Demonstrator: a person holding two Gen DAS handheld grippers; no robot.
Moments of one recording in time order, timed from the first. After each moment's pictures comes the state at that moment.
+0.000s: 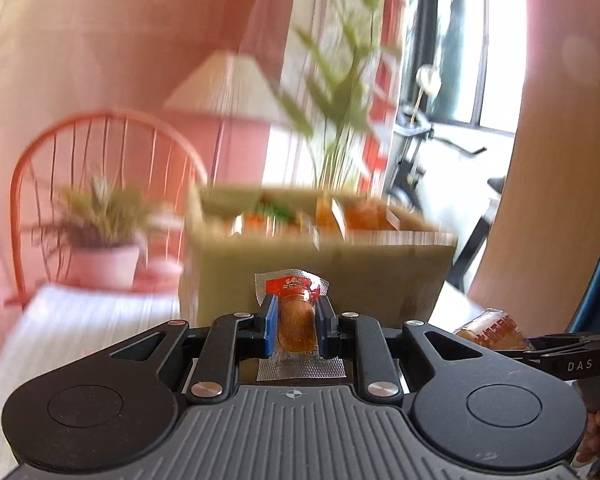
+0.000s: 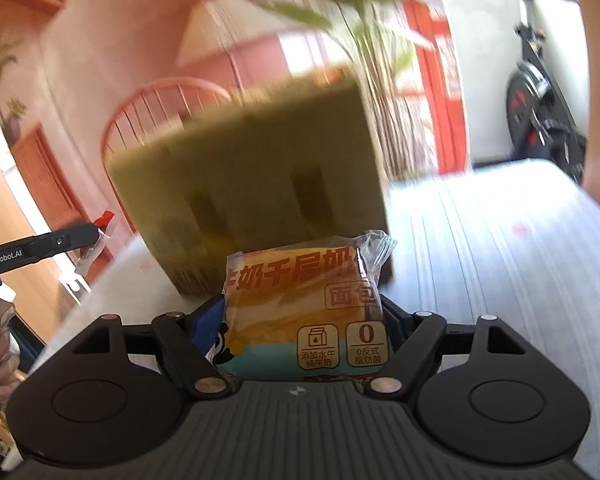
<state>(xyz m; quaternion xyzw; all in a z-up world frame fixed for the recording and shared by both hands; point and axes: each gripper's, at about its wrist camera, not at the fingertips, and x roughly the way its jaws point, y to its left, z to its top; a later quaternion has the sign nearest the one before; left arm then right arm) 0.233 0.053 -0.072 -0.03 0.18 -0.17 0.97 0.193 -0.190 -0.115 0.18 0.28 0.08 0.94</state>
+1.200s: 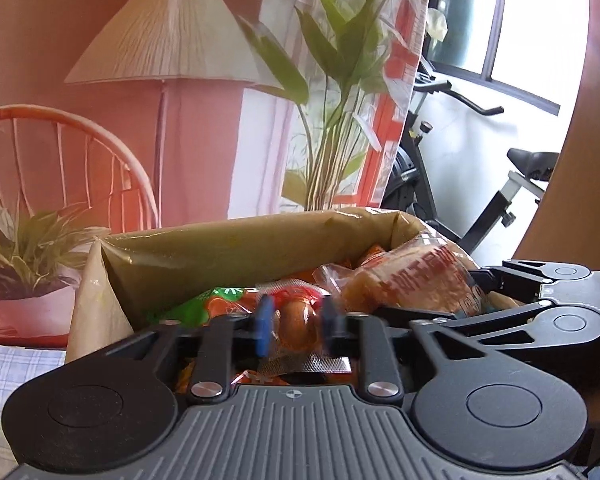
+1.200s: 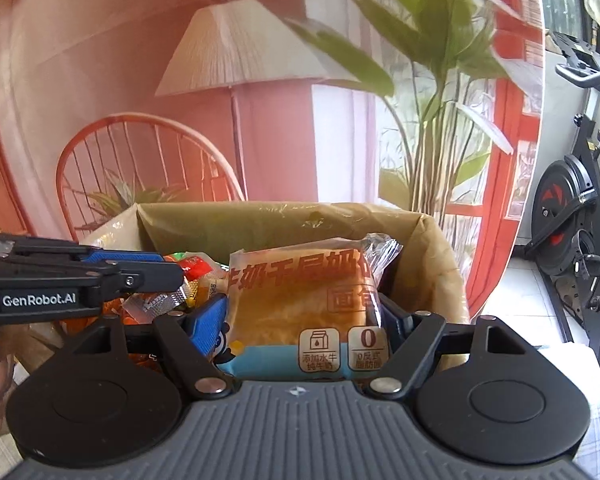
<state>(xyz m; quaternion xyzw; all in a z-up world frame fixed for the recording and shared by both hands) 0.440 -0.012 -0.052 -0.01 0.29 -0.20 0.93 0.427 -0.183 -0.061 0.06 0.29 0.08 0.95</state>
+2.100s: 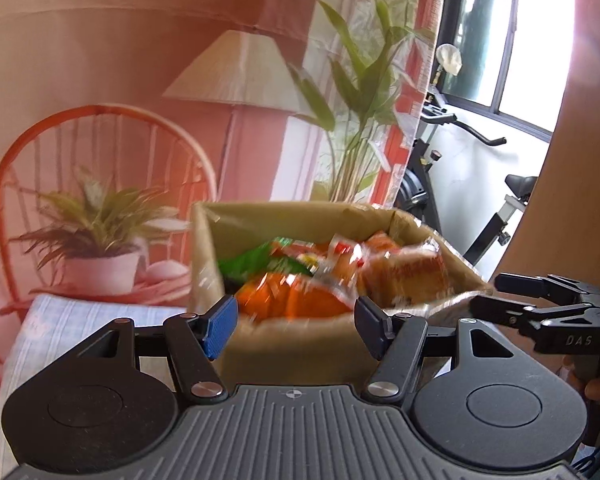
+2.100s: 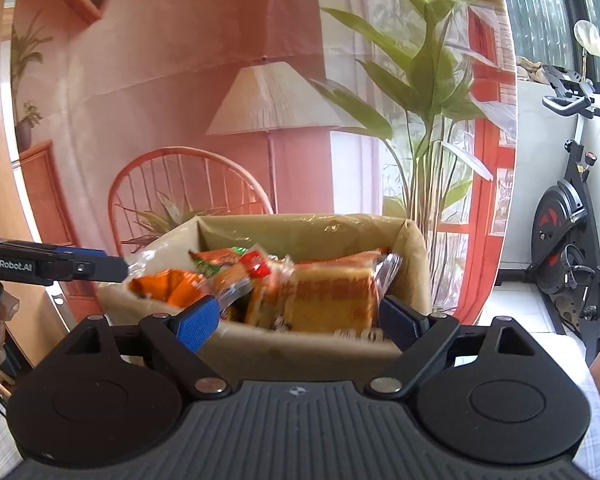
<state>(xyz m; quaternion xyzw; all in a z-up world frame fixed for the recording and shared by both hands) 0.311 0.059 -0.031 -0.04 0.26 -0.17 0.95 0.295 -0.182 -0.037 0.08 0.22 0.10 0.97</state>
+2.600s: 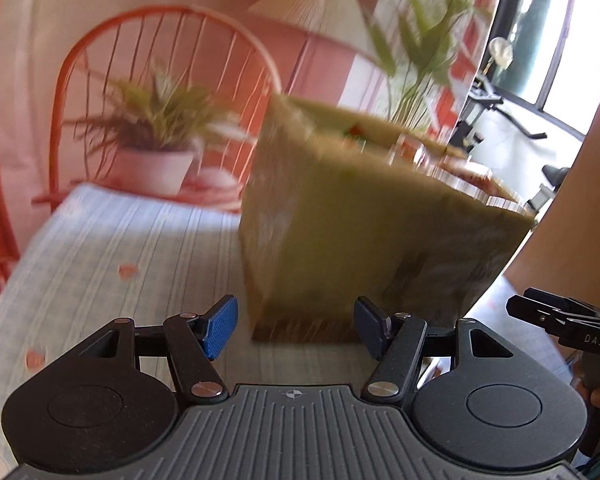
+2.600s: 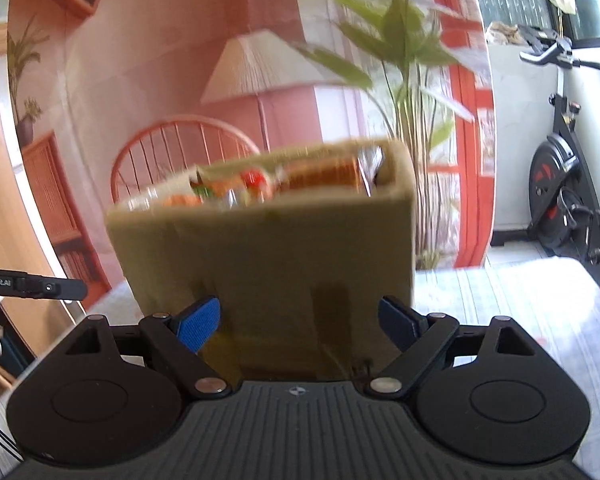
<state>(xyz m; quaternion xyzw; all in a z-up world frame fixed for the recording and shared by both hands) 0.267 0.096 -0.119 -0.10 0.32 -0.11 0.94 0.247 -0.183 -0.117 0.11 0.25 0.09 0.96</state>
